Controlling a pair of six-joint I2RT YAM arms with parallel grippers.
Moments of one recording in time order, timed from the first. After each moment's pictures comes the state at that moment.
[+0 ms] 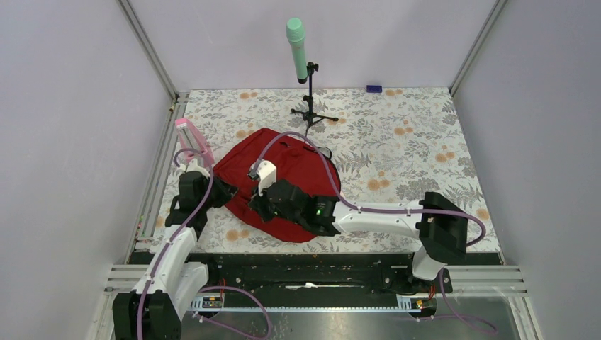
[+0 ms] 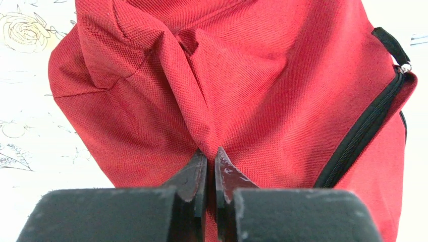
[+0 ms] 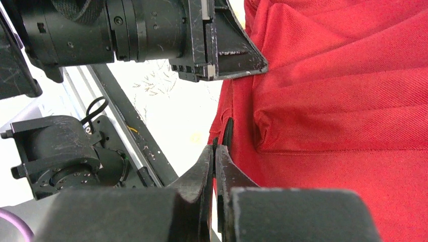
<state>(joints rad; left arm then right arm) 0.00 0.82 0.38 -0.16 0.23 -0.68 1.27 1.68 1.19 0.10 0.21 0.36</state>
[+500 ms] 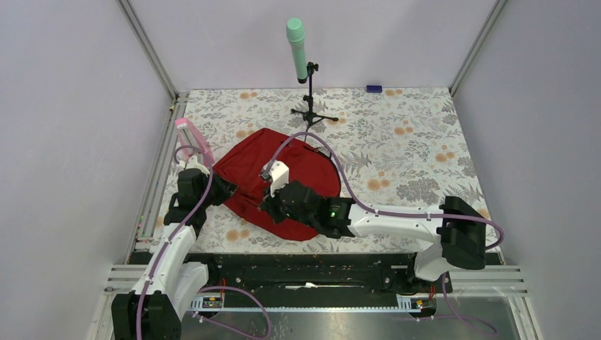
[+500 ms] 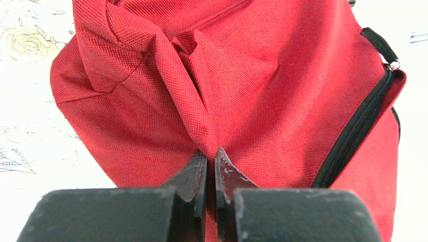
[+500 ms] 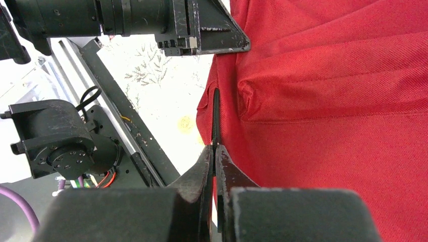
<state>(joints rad) 0.00 0.82 0.42 -0.19 0.23 -0.66 1.27 1.56 1.09 0.05 0.24 0.36</state>
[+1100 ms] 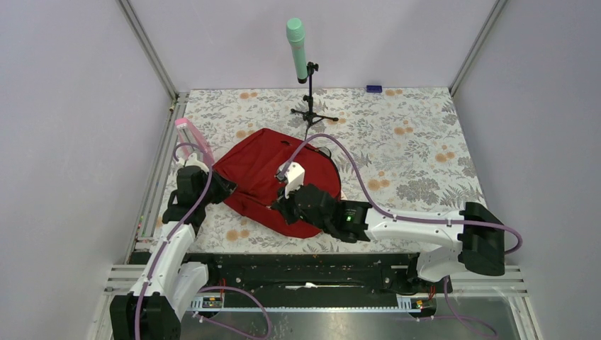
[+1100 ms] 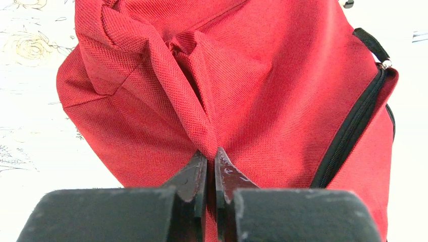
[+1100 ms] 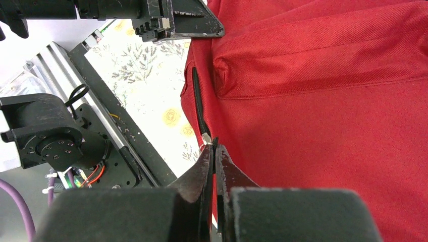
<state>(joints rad) -0.01 0.82 0.46 -0.24 0.22 -0.65 1.27 1.43 0.99 0.04 0.30 0.36</state>
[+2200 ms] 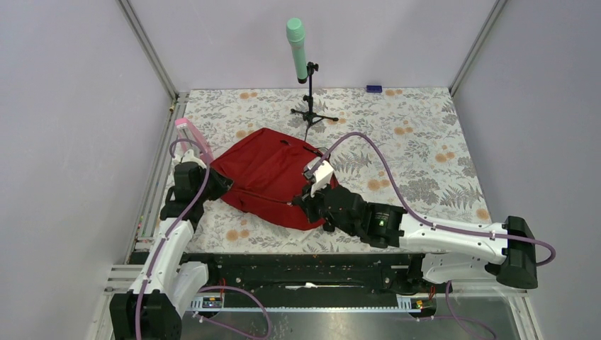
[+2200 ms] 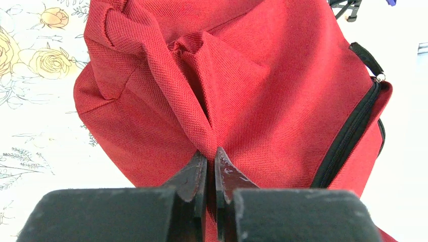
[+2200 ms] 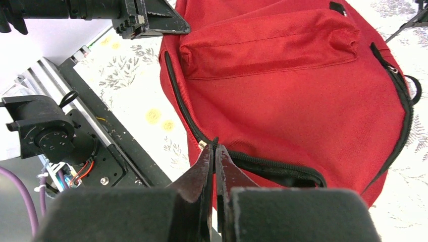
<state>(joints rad) 0.01 0.84 0.51 -0.27 0.19 -0.64 1.27 1.17 0.90 -0.08 0.39 0.34</state>
